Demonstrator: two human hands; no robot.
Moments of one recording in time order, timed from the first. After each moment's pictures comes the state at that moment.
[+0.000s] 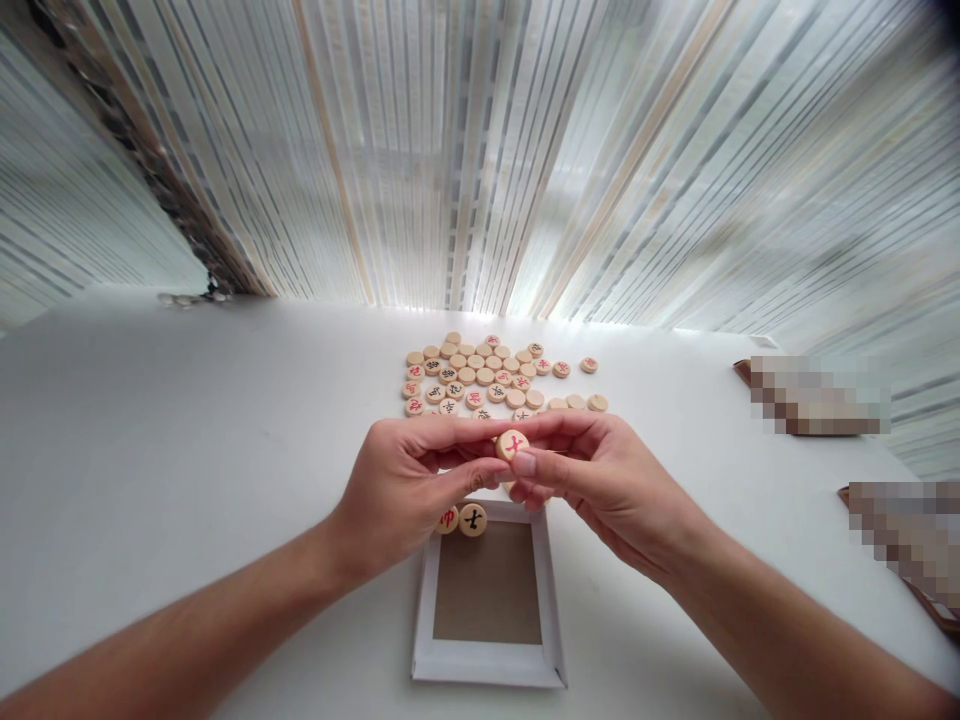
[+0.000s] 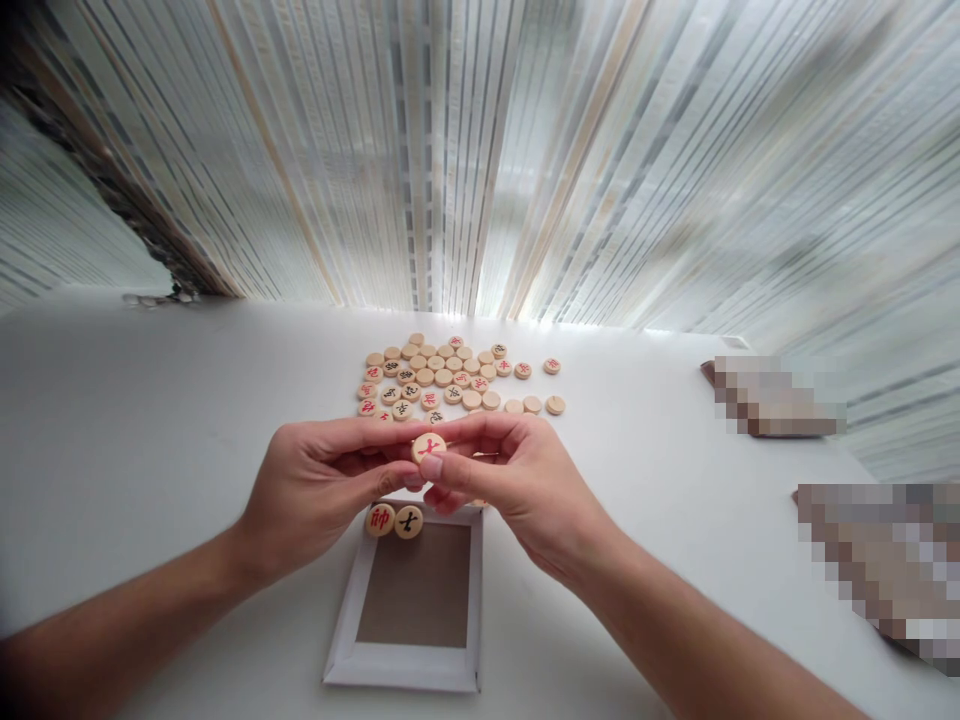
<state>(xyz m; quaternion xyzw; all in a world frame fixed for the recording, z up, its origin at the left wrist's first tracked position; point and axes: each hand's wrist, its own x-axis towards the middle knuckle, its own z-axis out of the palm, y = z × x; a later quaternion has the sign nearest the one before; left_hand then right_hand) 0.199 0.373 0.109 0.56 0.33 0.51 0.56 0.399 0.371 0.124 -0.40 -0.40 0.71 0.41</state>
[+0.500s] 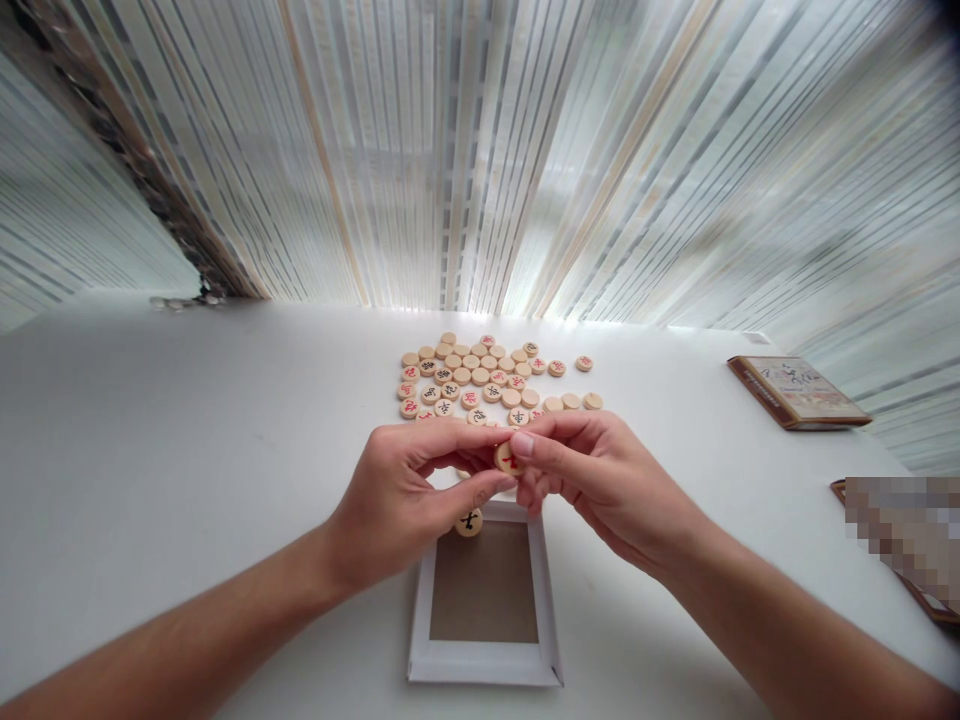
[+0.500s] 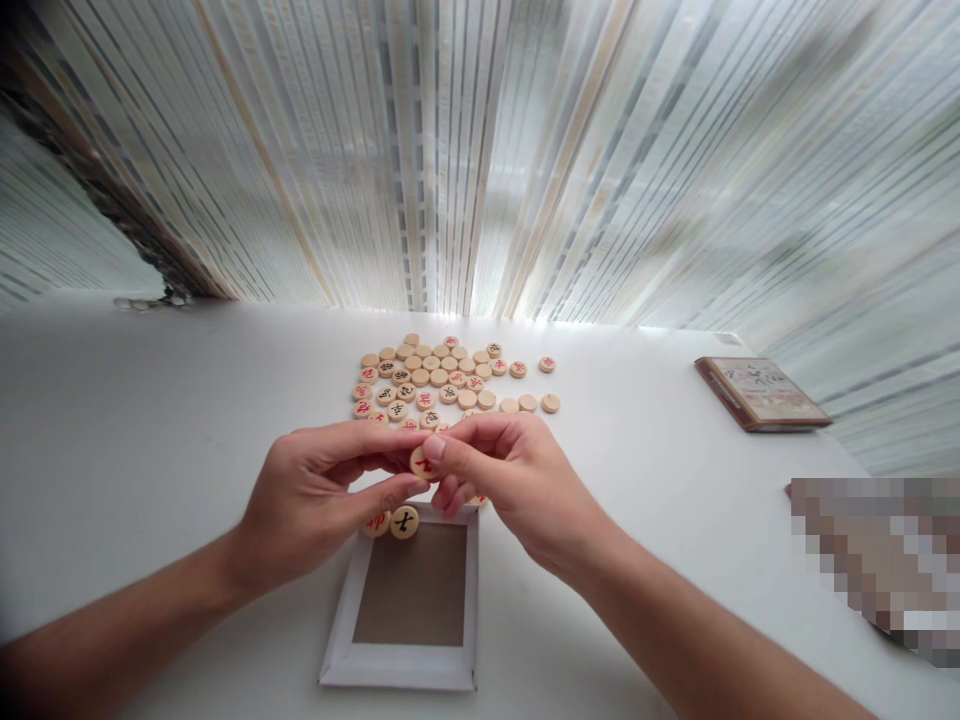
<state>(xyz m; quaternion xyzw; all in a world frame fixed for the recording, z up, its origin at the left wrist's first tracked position) 0.197 0.372 0.108 0.67 0.32 0.48 0.46 0.401 0.371 0.126 -0.40 -0.45 0.69 0.40</state>
